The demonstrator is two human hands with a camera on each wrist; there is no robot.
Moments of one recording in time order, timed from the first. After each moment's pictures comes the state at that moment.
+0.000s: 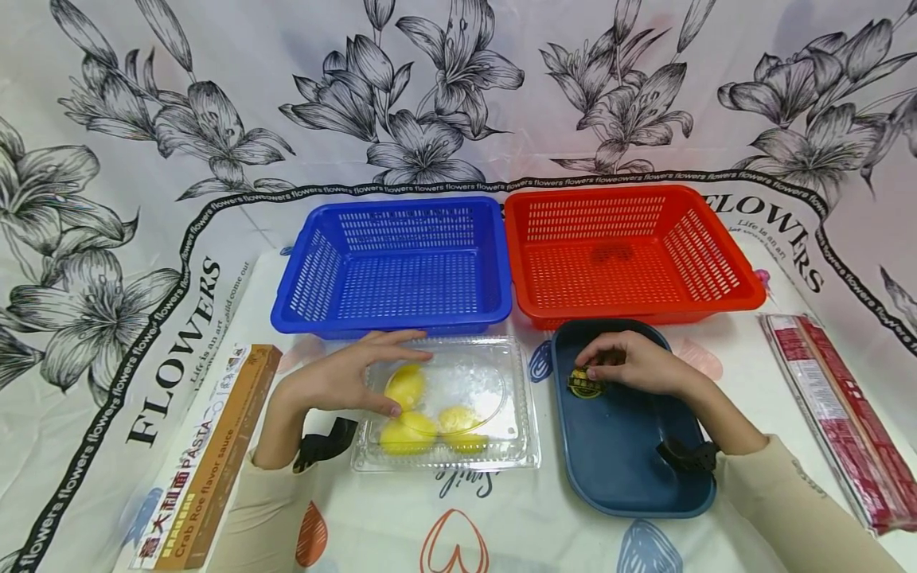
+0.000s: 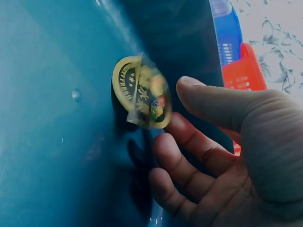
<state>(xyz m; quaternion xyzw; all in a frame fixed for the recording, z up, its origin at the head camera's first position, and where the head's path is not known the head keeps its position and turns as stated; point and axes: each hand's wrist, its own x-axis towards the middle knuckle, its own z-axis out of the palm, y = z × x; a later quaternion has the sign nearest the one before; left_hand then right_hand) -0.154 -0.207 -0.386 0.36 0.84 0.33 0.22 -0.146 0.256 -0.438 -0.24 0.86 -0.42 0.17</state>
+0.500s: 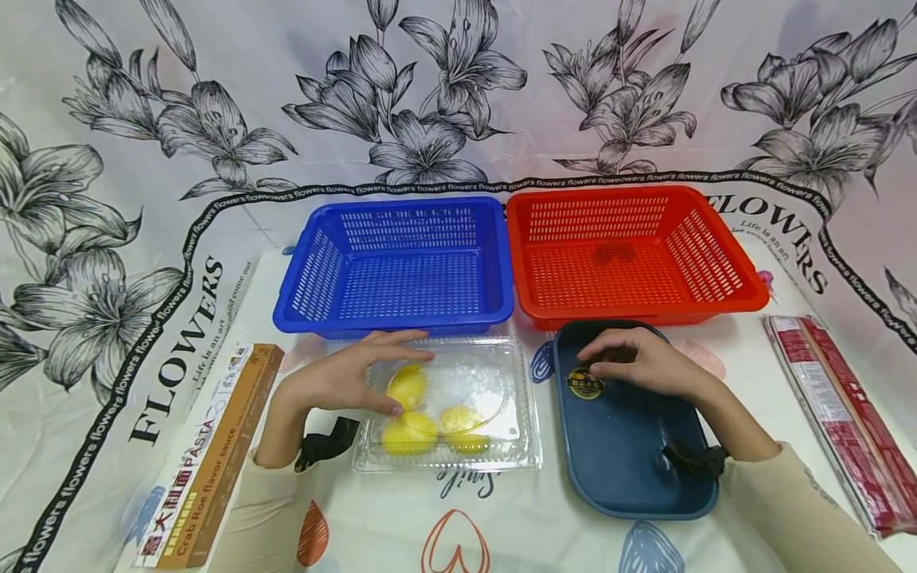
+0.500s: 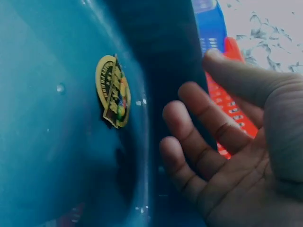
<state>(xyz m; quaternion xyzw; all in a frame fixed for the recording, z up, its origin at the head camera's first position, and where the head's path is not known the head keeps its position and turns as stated) -0.155 -0.208 -0.387 0.36 0.84 0.33 0.22 -0.140 0.259 -0.432 -0.23 0.86 -0.43 0.13</state>
